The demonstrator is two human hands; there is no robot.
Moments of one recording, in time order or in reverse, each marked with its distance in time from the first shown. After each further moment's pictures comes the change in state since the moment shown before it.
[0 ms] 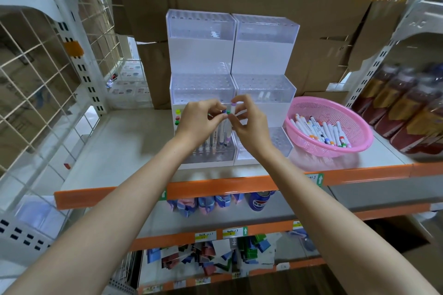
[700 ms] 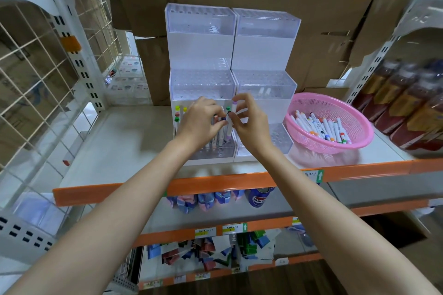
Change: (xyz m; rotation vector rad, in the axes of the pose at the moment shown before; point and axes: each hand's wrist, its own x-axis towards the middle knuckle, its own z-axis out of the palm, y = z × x) left_hand -0.006 -0.009 0.007 0.226 -0.073 0.136; right_hand -0.005 0.002 0.002 0.008 0.008 0.008
